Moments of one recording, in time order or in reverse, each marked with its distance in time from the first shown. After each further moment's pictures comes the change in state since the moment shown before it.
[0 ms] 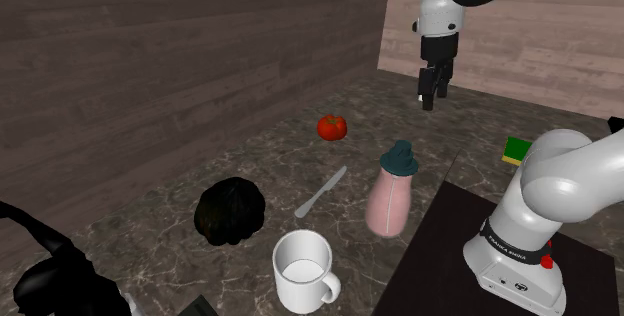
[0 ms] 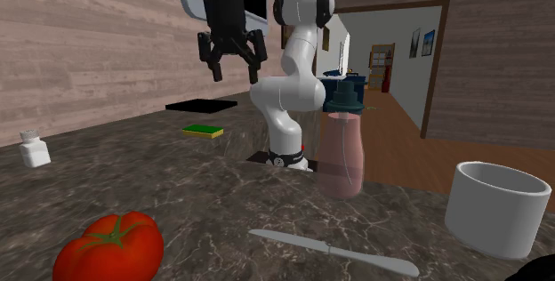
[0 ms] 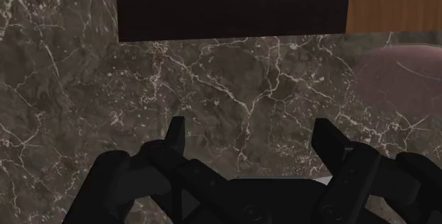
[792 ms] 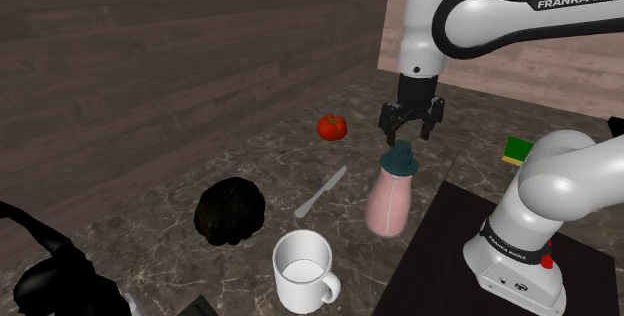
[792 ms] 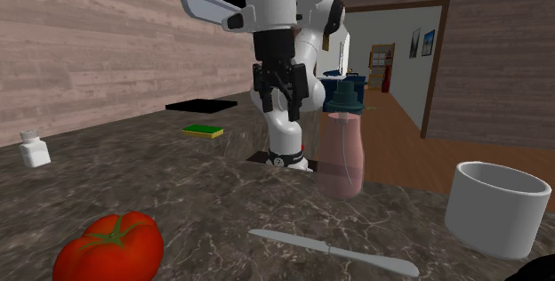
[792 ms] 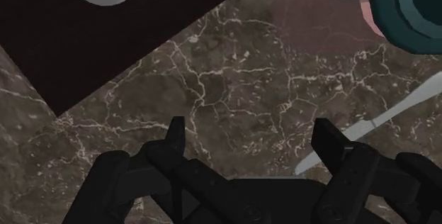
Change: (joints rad) arm -0.061 -0.072 0.285 -0.197 0.288 0.242 0.623
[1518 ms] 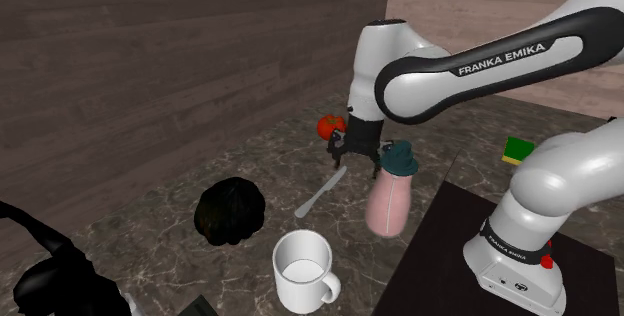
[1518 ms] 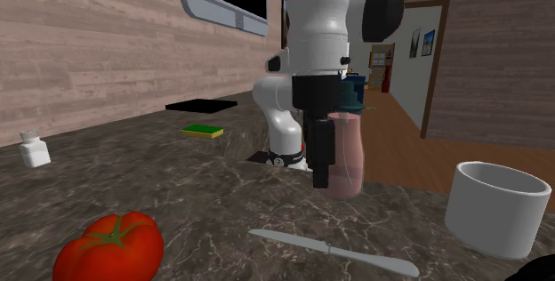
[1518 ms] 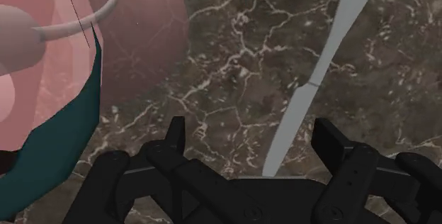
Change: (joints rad) arm -0.151 0.238 0.407 0.017 0.198 0.414 0.687
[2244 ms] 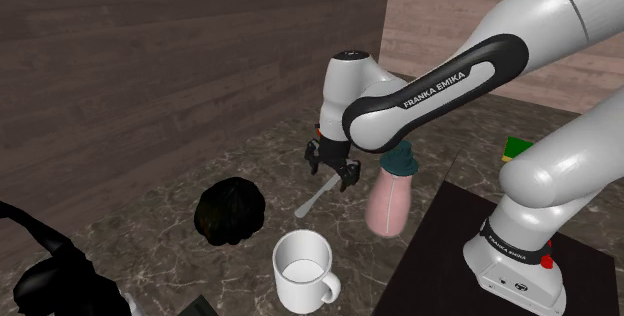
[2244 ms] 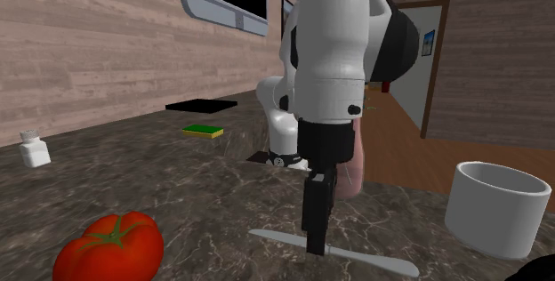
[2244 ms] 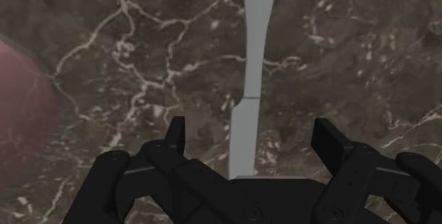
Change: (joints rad) arm -0.242 0.273 0.287 0.081 -0.112 0.278 0.410
